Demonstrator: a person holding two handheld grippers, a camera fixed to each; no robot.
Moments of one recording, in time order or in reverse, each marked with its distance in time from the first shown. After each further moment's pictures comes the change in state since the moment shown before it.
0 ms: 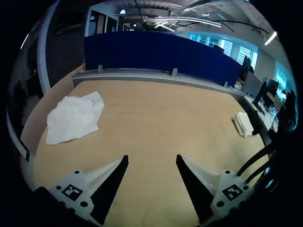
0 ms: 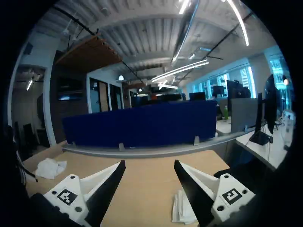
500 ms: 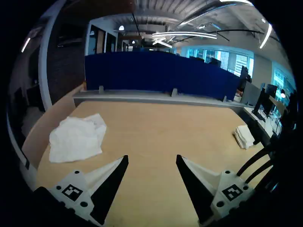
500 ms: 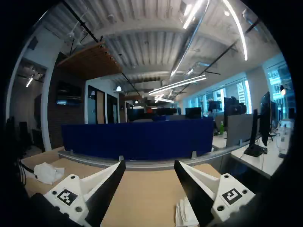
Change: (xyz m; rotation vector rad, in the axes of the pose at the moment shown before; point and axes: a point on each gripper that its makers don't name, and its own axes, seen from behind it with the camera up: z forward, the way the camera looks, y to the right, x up) left arm 0.061 -0.011 -0.004 0.009 0.204 0.034; right arm 0.032 -0.036 -0.020 -0.066 0.103 -0.072
